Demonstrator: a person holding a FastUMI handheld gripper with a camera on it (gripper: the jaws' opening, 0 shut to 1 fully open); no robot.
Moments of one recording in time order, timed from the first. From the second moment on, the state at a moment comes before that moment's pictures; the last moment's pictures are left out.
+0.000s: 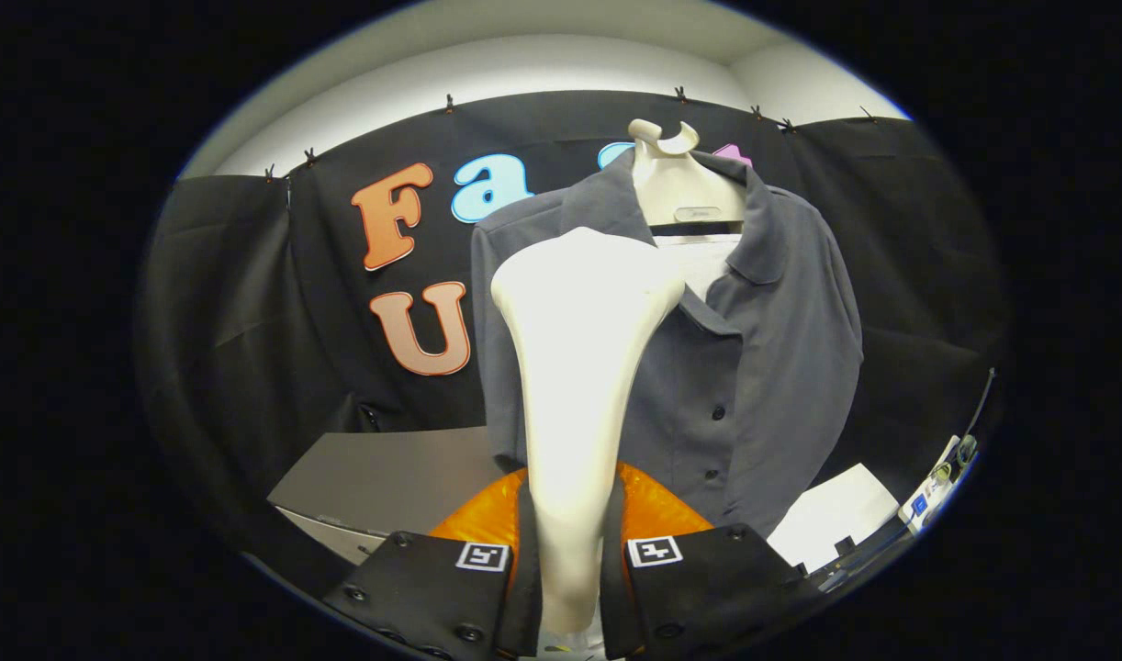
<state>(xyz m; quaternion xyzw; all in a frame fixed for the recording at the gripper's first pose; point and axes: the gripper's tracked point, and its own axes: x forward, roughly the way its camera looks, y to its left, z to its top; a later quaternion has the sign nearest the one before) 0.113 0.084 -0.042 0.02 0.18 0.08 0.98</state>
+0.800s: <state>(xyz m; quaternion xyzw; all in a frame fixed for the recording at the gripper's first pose) 0.153 0.062 -0.082 0.01 0.22 0.12 0.97</state>
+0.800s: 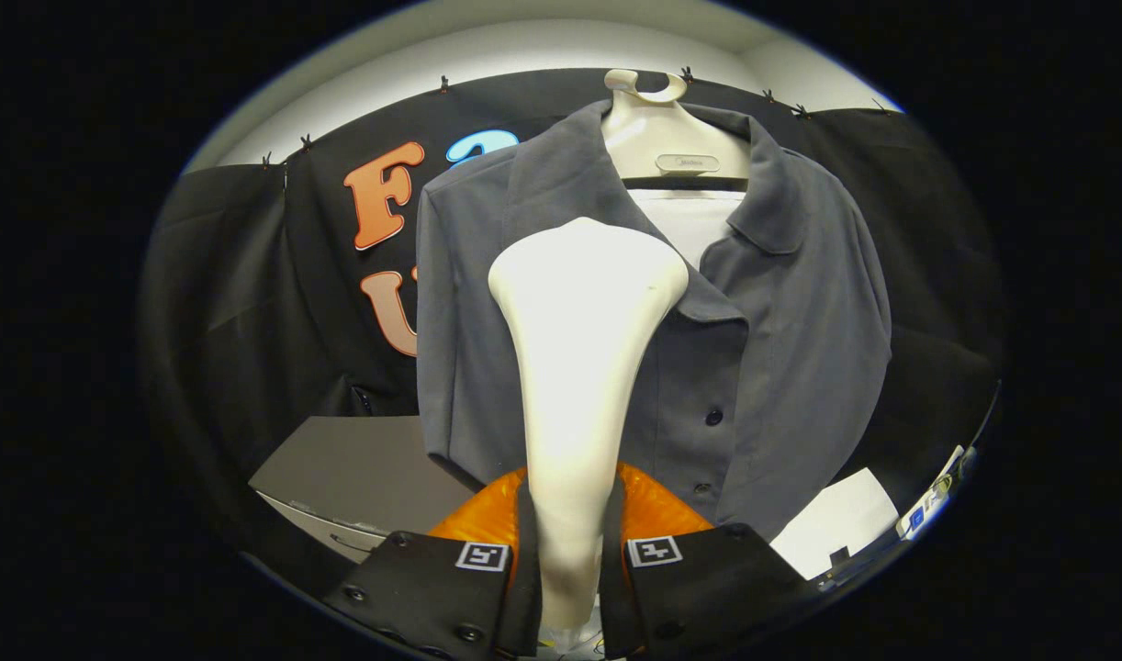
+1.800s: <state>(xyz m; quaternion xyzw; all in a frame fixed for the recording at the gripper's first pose) 0.132 0.033 -0.168 0.01 0.31 0.15 0.94</state>
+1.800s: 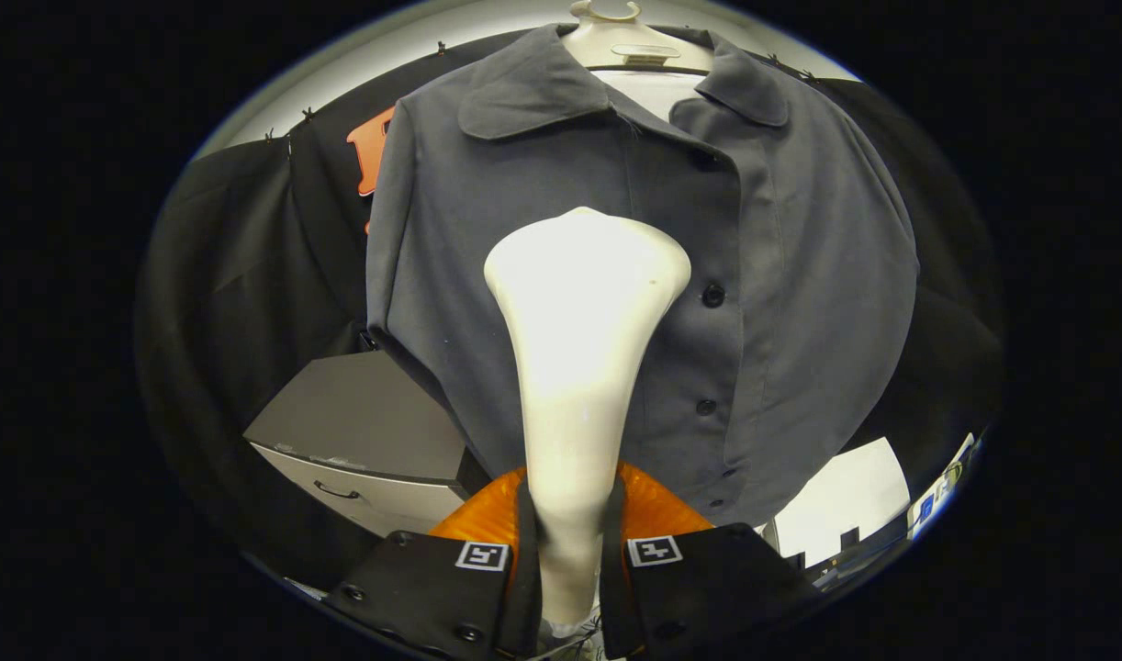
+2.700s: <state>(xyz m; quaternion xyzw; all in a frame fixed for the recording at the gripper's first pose) 0.105 0.001 -0.237 0.01 0.37 0.14 0.92</state>
